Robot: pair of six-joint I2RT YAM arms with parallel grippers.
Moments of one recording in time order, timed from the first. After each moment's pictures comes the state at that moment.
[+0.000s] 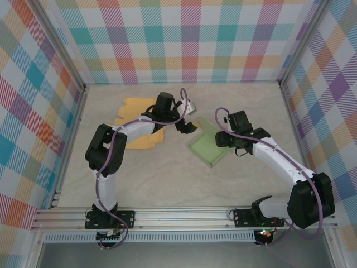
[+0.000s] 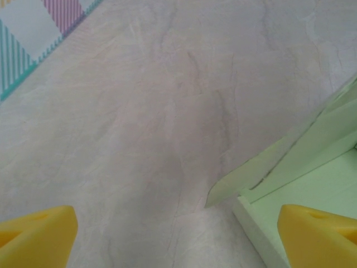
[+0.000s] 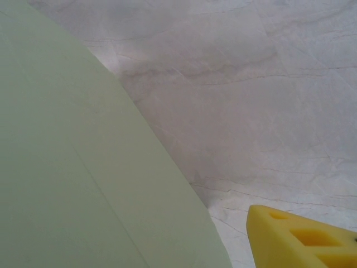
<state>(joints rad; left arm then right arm) -0.51 2.00 1.38 0.04 0.56 0.49 0.41 1.29 0.93 -0.62 0.04 0.25</state>
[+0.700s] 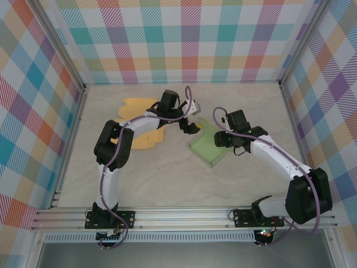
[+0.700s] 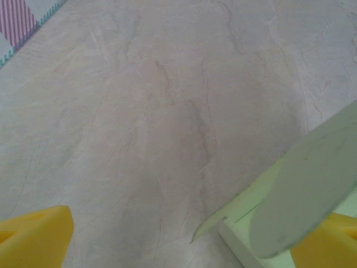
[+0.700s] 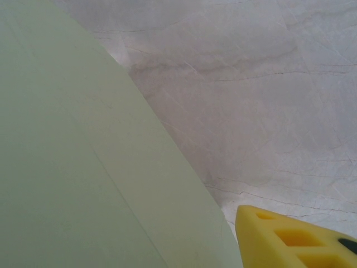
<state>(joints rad) -0.52 2.12 1.54 -0.06 0.70 0.55 0.41 1.33 0.95 -0.62 0.01 0.25</state>
